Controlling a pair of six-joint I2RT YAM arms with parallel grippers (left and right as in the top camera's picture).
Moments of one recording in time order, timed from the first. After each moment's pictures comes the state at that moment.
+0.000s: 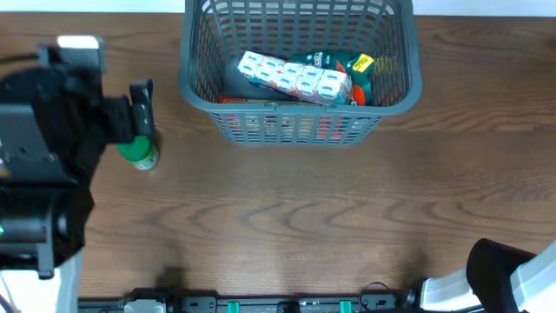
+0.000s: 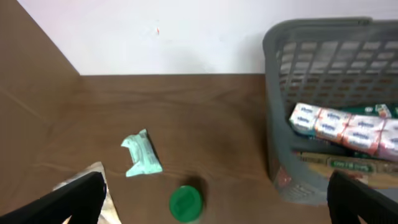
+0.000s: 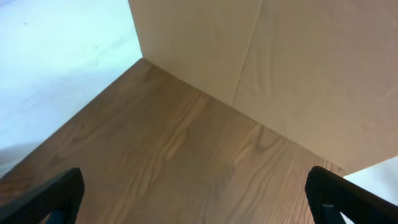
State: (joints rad) left arm -0.04 1.15 1.68 -1.06 -0.12 0.03; right arm -0.30 1.70 2.72 -1.69 0.58 0.42
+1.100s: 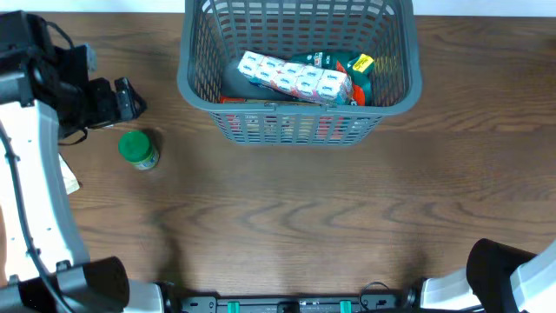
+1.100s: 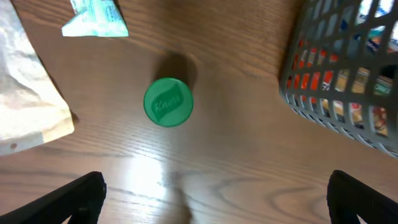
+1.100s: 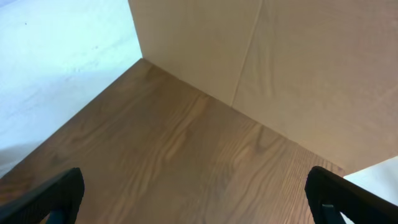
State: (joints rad) left arm 0.26 1.64 1.84 -1.46 0.18 0.01; right arm -0.30 1.70 2.72 -1.69 0.58 0.42
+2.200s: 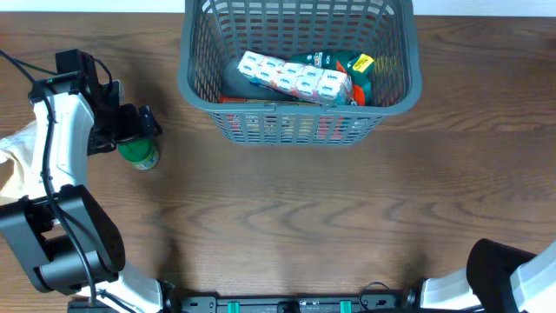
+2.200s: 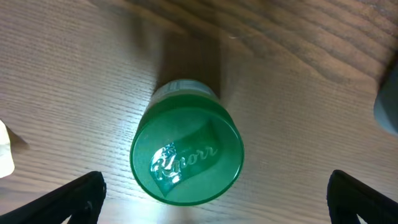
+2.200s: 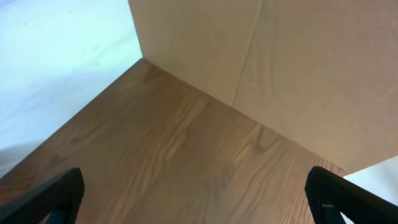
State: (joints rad) left arm 0.26 1.80 1.45 -1.09 0.12 -0.01; right arm -0.30 1.70 2.72 -1.69 0.58 0.42
